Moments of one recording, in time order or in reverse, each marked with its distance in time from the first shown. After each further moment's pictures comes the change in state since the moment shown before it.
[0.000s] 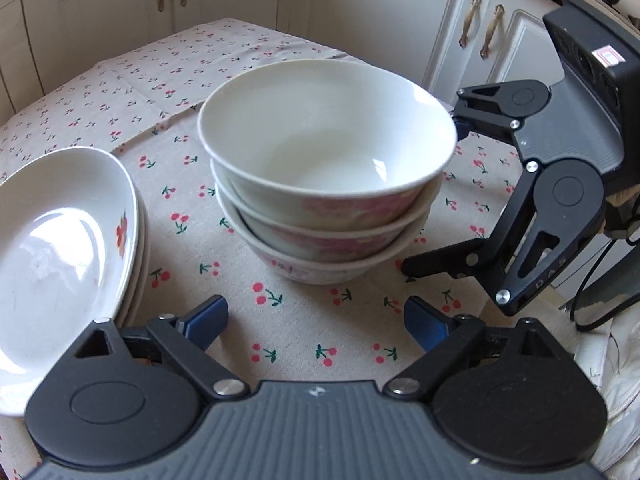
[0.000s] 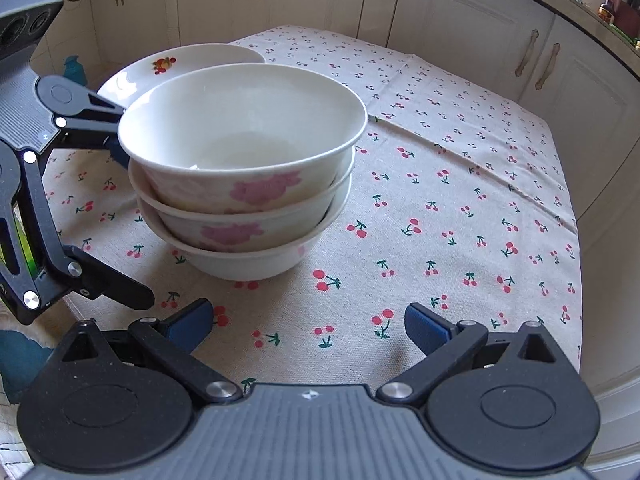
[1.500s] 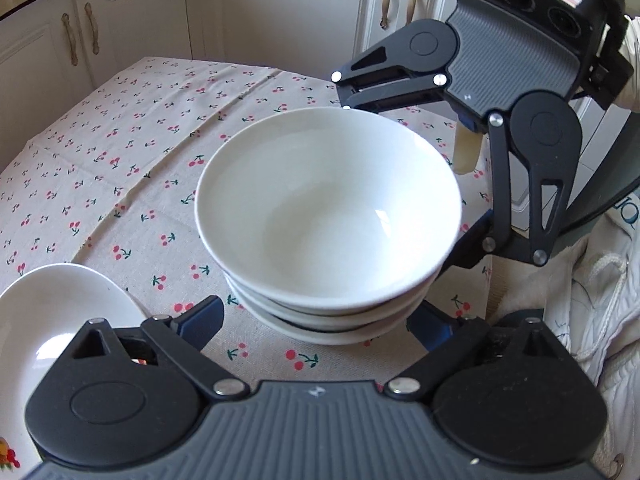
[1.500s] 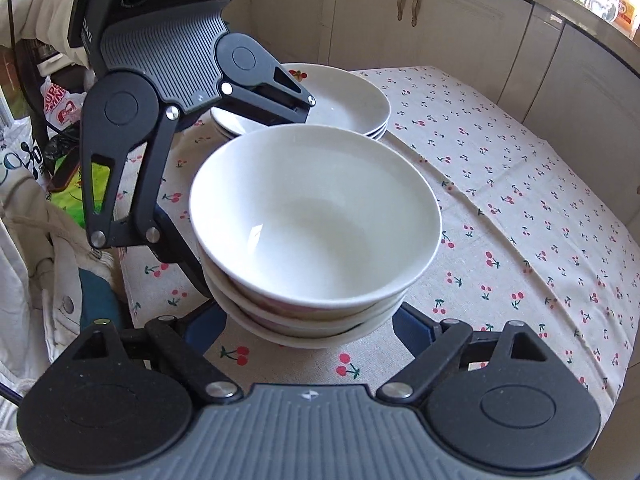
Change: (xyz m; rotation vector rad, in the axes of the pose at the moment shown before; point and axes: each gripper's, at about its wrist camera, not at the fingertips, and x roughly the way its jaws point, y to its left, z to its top) left arm 0.005 0.021 0.038 0.274 0.008 -0.144; right arm -0.001 -0.012 0.045 -0.377 -0.038 0.311
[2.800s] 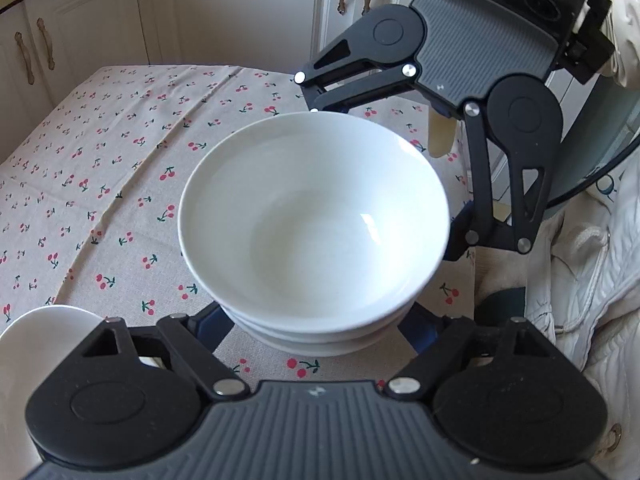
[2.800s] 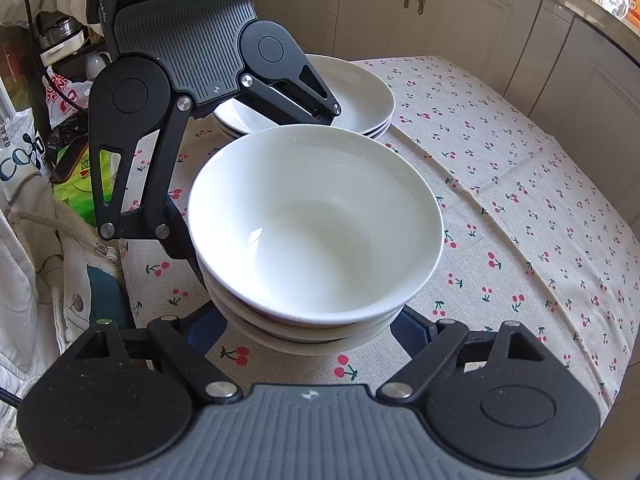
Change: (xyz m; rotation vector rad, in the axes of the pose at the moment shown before) left arm 0.006 0.006 0.011 0.117 0.048 -0.089; right arm 0.004 -0.002 0.009 -0.008 0.055 0.011
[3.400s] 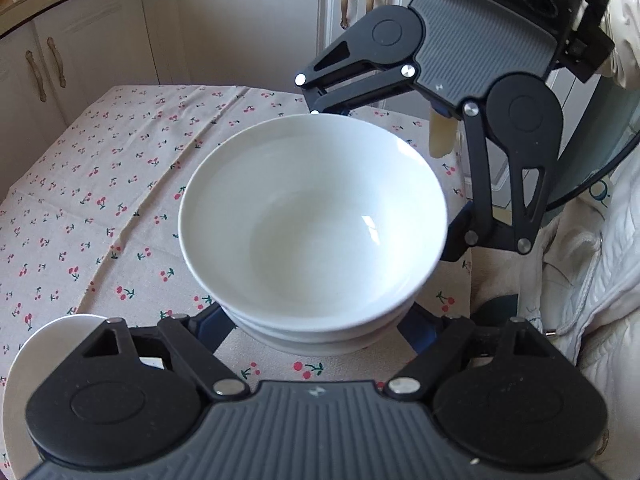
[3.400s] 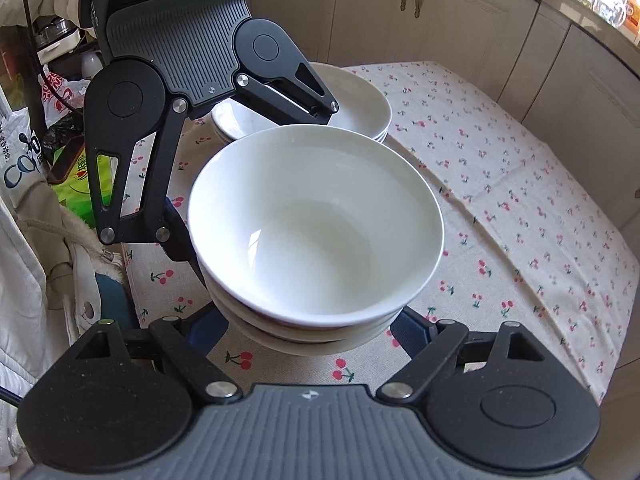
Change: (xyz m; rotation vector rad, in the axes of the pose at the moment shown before) left arm -0.024 -0.007 -0.001 0.009 -0.046 0.046; right arm -0.013 0.004 0.014 -0.025 0.001 -0.032
